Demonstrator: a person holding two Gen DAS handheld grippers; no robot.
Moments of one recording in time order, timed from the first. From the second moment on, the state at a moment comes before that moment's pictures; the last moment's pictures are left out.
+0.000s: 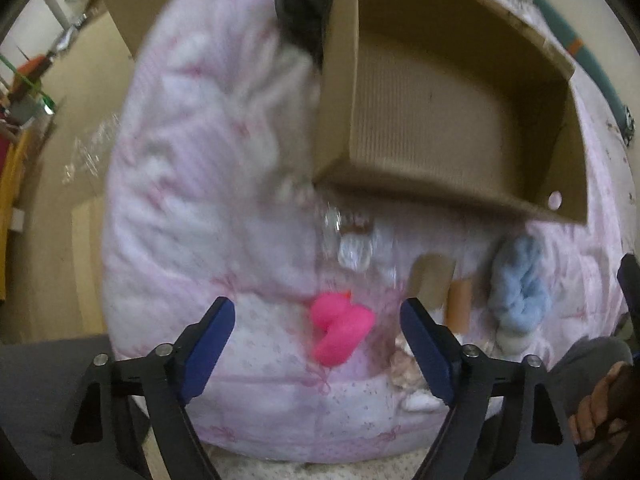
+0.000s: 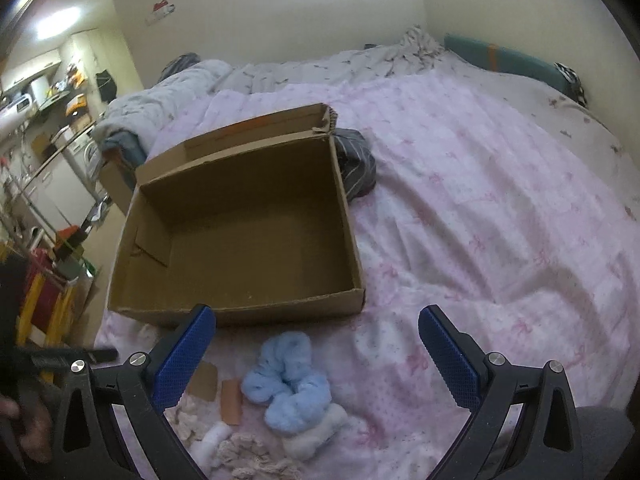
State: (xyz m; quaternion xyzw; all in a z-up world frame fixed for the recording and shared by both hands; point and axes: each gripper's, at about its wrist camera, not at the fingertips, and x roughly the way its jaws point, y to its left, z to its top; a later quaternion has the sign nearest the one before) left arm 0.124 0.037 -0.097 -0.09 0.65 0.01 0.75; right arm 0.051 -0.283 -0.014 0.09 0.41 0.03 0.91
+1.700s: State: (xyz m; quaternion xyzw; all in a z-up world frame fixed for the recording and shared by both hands) left arm 0.117 0.032 -0.097 -0.06 0.64 0.03 0.77; right arm 0.055 -0.188 -0.091 -0.02 0.57 0.12 0.81
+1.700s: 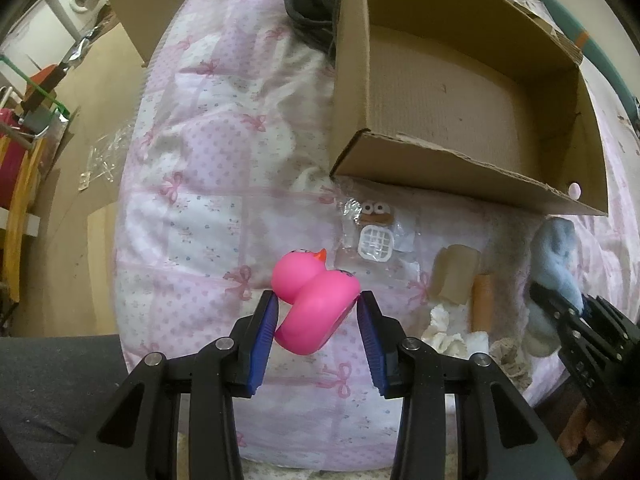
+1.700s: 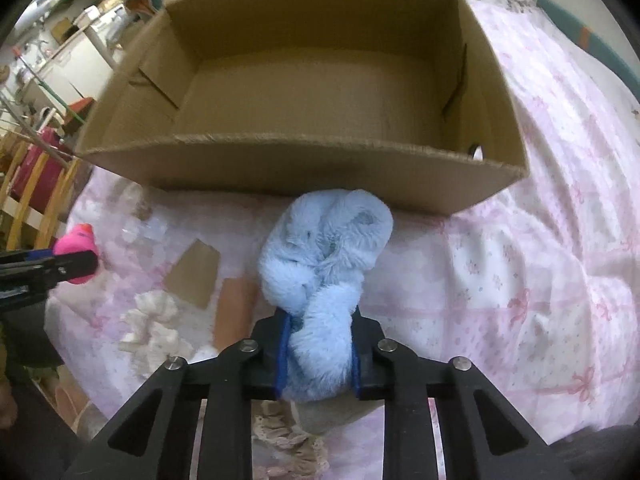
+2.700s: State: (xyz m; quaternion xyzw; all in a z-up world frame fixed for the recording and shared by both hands) left arm 0.122 0.007 0.006 -0.01 0.48 0.02 0.88; right arm 0.049 -0.261 0.034 0.12 0.38 0.22 0.89
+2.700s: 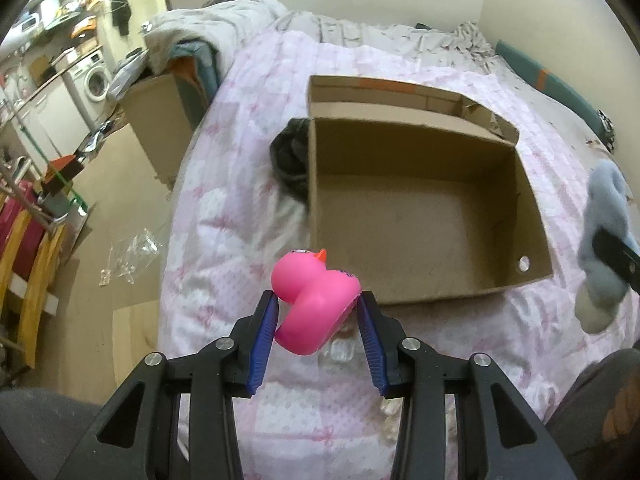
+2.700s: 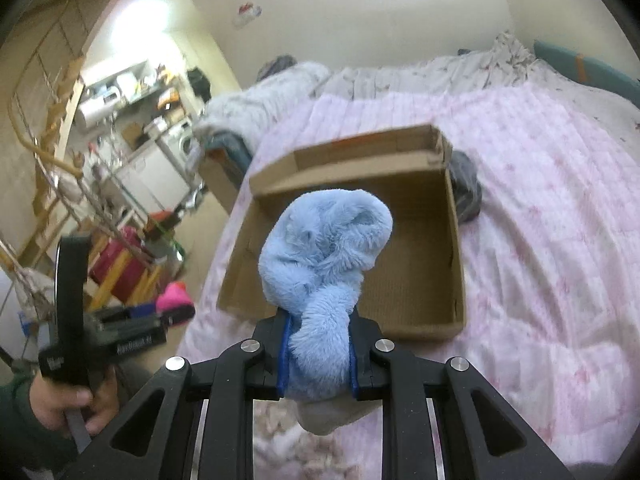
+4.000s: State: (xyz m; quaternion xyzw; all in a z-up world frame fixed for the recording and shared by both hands) left arm 0.243 -0.035 -0.057 0.03 0.51 0.03 0.86; right arm 0.151 -0.248 -0.046 0.14 0.45 0.16 0.87
